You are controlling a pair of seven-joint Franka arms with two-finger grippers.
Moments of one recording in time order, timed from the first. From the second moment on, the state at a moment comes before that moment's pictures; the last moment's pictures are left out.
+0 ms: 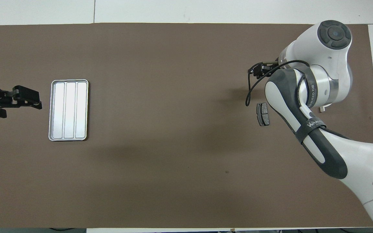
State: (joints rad) left arm -0.05 -0.02 -0.01 -1.68 -0.01 1.59 -0.22; right arm 0.10 0.47 0.05 -1.61 -0.02 2.12 0.26
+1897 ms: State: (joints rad) left arm -0.05 -0.02 -0.01 -1.68 -0.01 1.59 -0.22; right arm 0.16 0.74 0.04 -1.39 -0.10 2.16 0.50
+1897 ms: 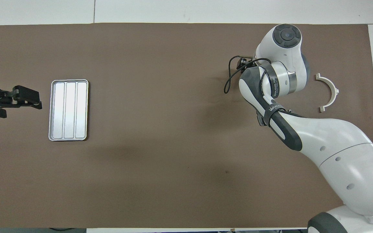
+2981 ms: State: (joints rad) left arm -0.05 -0.02 -0.01 -1.68 -0.01 1.59 -0.22; right arm 0.16 0.75 0.04 -1.35 -0.10 2.16 0.50
